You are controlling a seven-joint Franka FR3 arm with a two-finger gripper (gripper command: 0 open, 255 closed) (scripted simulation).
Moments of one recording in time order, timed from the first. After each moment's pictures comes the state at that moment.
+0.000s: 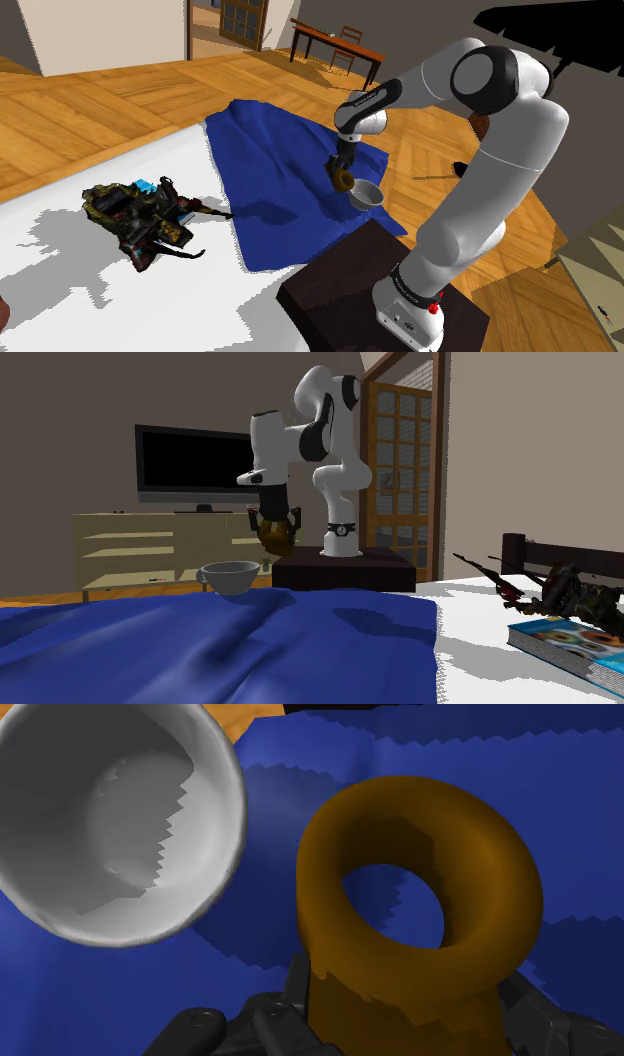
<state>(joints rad) -0.27 0.18 -0.12 -2.29 0.00 2.30 -0.33</state>
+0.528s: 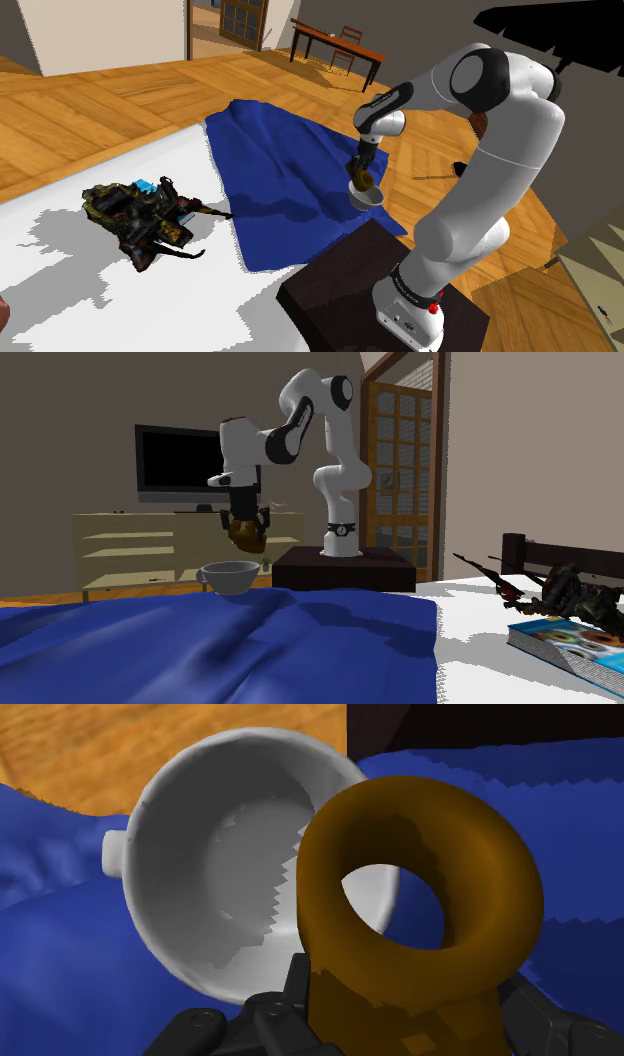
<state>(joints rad) -0.39 0.20 -0.20 -2.26 -0.02 2.30 -0.52</state>
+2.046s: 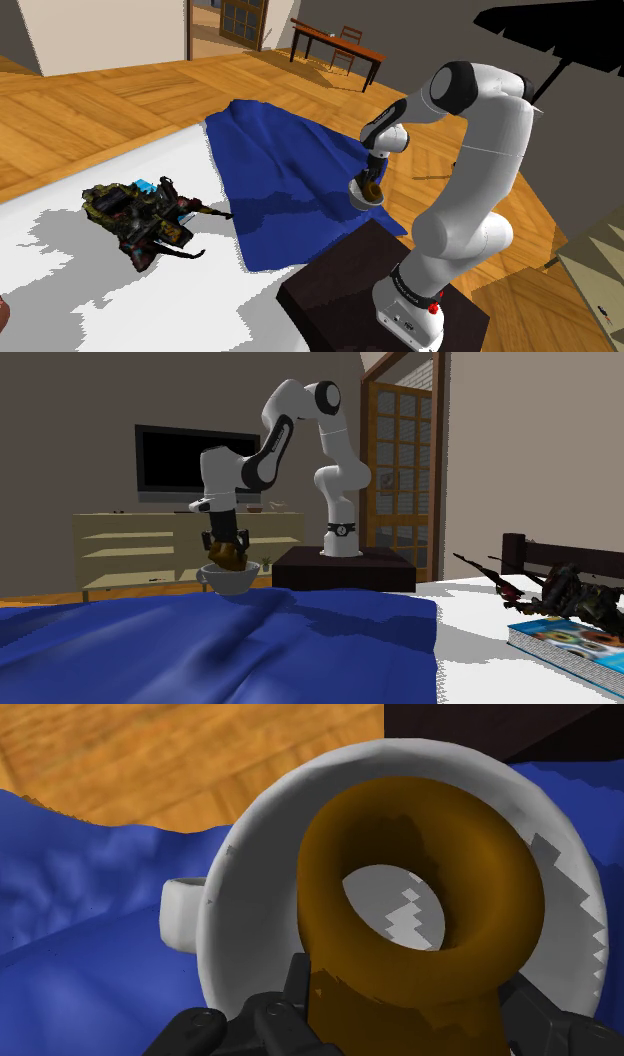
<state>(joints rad) -0.50 0.40 -0.24 -2.20 0.03 2.44 -0.69</state>
